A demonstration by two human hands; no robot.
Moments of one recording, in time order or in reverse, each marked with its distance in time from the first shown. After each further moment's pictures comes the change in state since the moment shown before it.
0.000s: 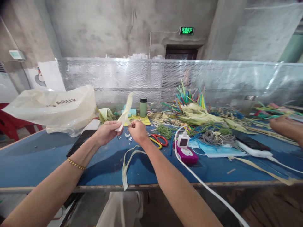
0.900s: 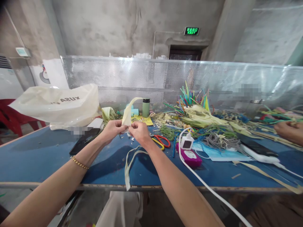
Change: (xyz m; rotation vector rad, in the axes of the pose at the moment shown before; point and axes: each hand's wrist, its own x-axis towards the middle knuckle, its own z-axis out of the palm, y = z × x) left_hand 0.006 -0.009 0.003 0.475 0.192 0.126; right_hand -0.007 -0.007 0.004 0.351 -0.100 0.089
